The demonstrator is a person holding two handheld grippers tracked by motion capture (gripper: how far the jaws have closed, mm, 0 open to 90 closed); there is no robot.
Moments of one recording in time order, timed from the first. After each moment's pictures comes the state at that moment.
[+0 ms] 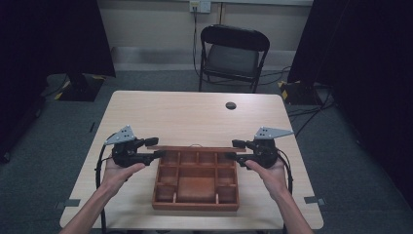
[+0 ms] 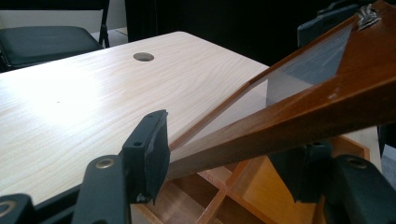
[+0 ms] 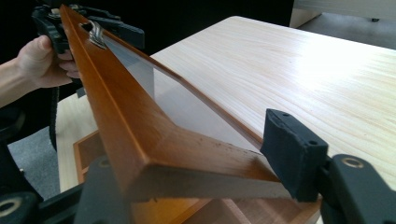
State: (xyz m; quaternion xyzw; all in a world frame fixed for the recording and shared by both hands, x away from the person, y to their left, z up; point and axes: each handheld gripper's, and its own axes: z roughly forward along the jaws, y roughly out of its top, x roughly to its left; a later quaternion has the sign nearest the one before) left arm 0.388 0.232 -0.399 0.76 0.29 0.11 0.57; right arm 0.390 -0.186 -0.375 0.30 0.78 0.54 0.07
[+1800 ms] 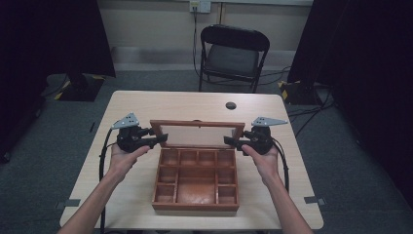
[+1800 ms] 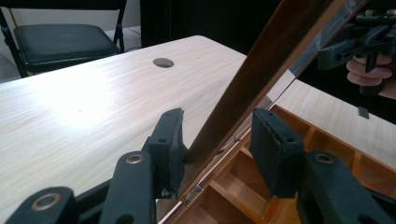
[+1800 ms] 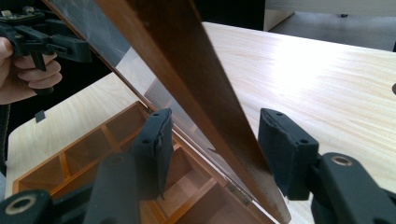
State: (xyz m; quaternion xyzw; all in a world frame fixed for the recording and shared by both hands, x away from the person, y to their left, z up) left arm 0.428 0.228 -0.394 0.76 0.31 0.12 0.56; right arm 0.437 -0.185 -0.393 0.35 0.76 0.54 0.08
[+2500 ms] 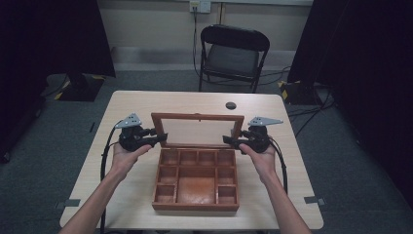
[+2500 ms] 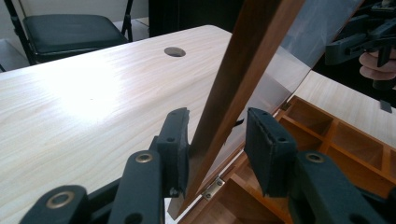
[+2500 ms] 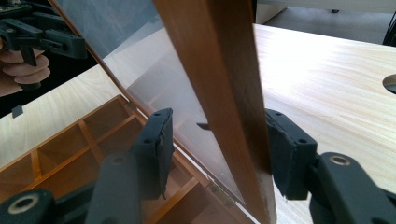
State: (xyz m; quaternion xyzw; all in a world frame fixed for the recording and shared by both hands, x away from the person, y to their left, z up) left arm 0.441 0.229 -0.409 0.76 0.33 0.12 0.54; right arm 0.450 -0.182 -0.406 0.35 0.77 0.53 0.09
